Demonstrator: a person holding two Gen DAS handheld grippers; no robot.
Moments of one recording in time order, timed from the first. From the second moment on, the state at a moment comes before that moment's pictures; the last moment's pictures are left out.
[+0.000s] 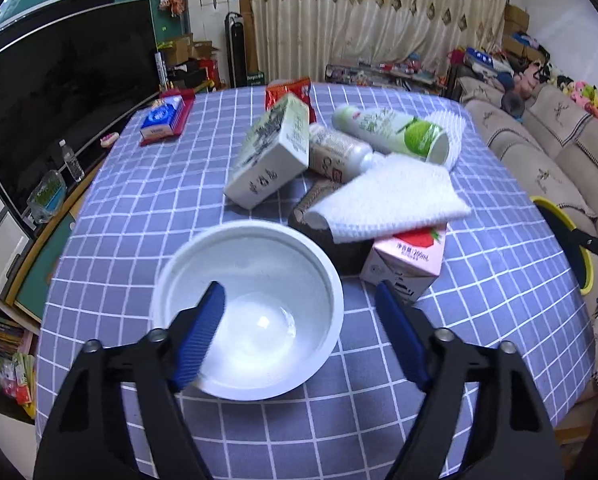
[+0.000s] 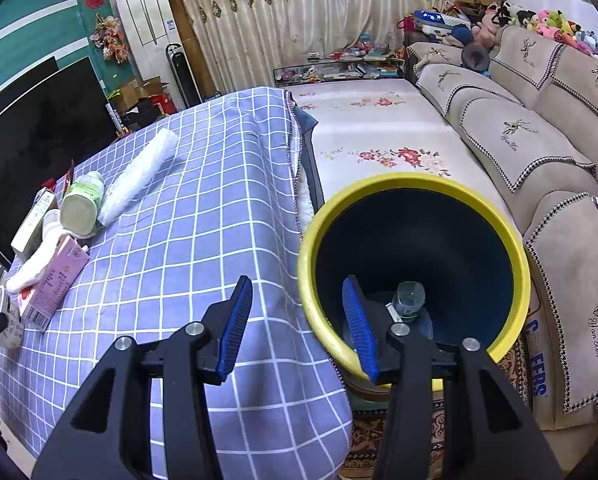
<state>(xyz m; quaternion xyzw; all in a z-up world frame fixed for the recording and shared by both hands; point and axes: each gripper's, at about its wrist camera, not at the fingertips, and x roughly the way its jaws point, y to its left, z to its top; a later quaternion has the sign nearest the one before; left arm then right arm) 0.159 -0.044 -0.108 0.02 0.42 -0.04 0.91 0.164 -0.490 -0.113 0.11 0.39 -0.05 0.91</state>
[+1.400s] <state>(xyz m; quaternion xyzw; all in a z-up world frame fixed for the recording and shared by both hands) 0.154 -0.123 -0.054 0.06 0.37 -0.16 0.91 0.120 -0.519 -0.096 0.12 0.36 -0.08 0.92</state>
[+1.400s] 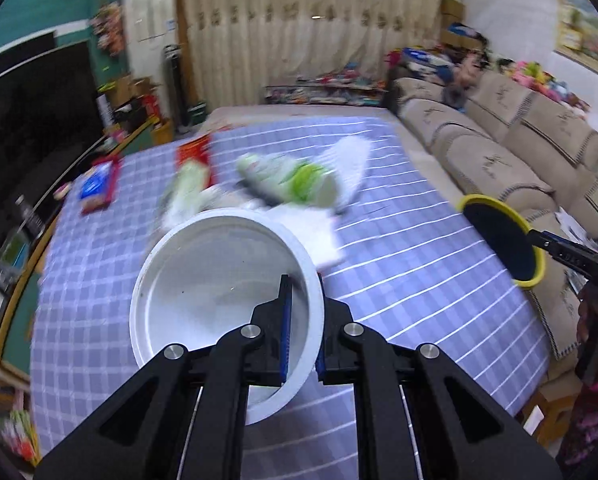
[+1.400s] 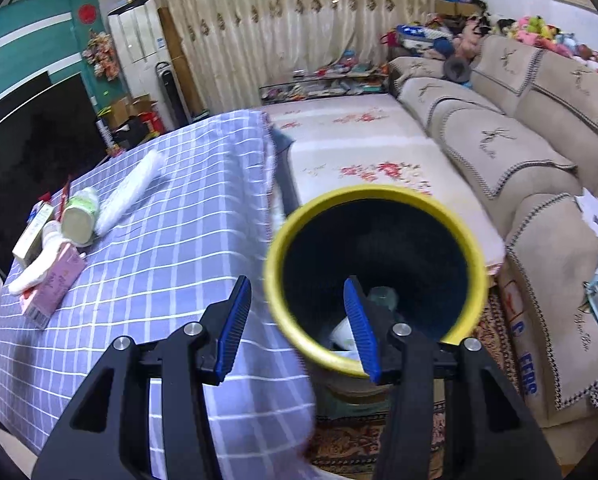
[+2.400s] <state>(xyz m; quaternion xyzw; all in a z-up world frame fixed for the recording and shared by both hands) 0.252 -0.512 -0.157 0.25 0.44 -0.38 0.78 0.047 -0.646 -0.113 0.19 0.34 -0.21 0.90</state>
